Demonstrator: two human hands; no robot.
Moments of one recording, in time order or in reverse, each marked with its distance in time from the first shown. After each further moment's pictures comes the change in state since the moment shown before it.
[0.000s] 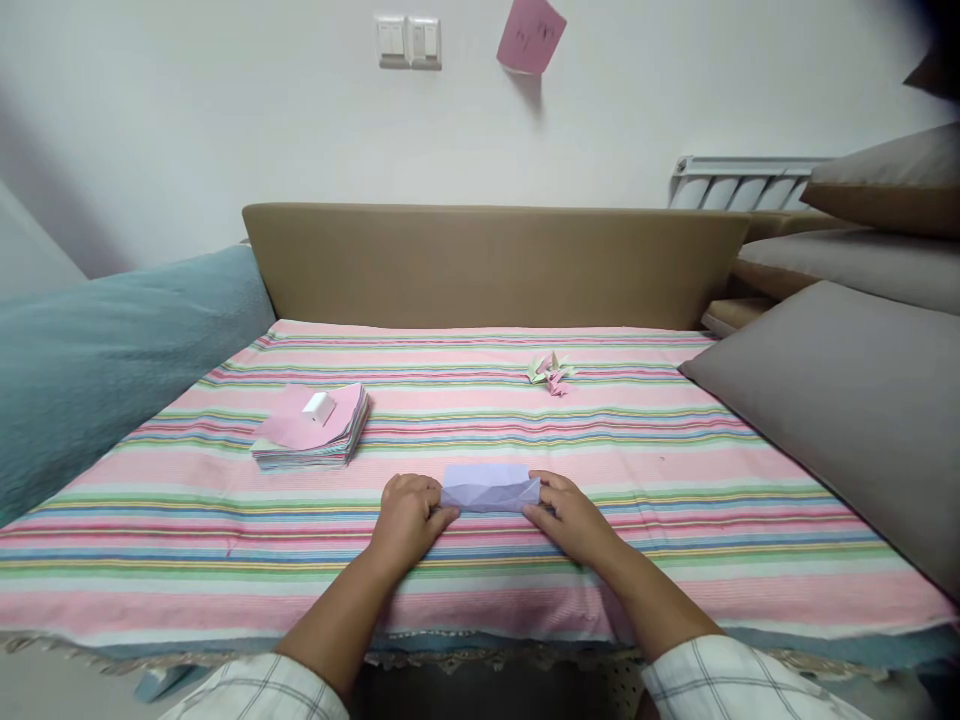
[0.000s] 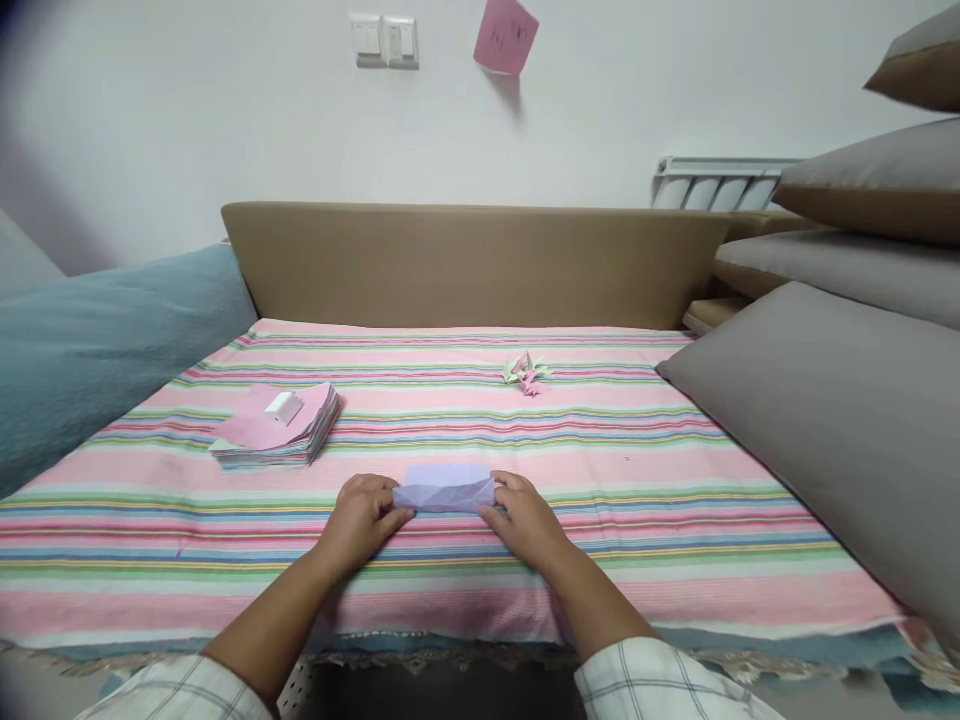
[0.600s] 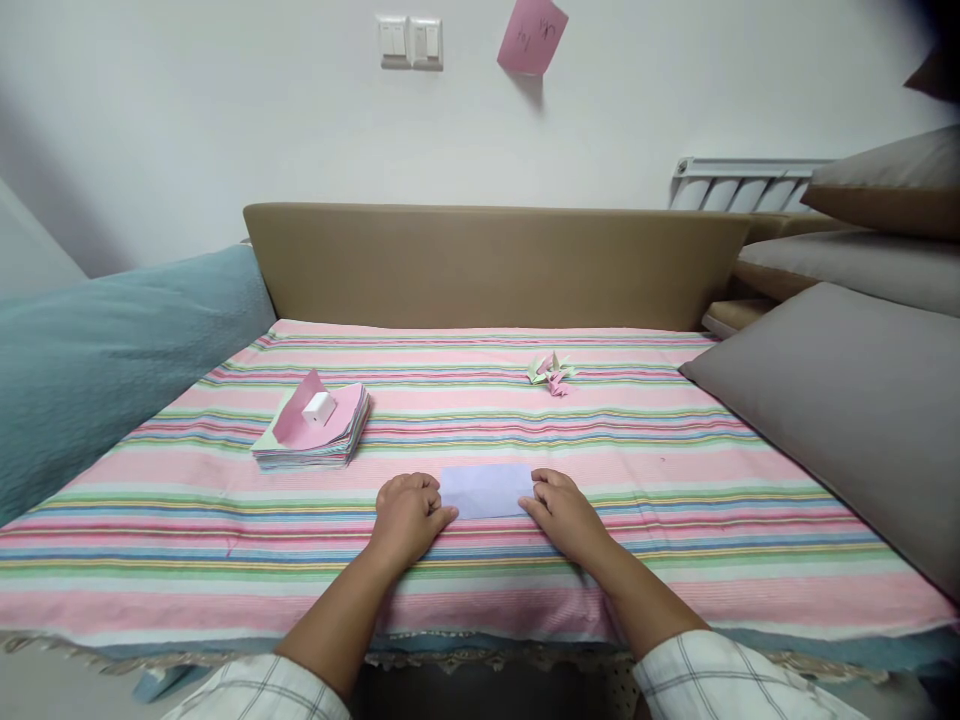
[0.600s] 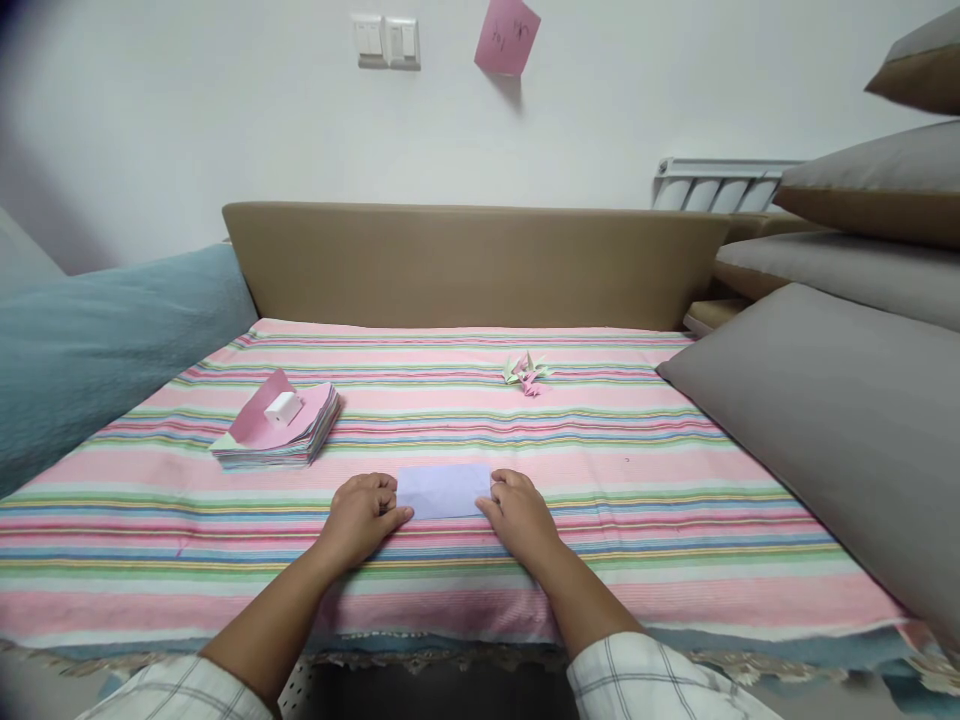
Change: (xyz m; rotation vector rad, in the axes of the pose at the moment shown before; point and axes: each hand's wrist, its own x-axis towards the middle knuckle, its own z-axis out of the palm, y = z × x) left_hand 0.003 0.003 -0.001 -0.044 -0.056 -0.160; right_hand 0.008 -0.005 0.009 -0.113 0.072 0.096
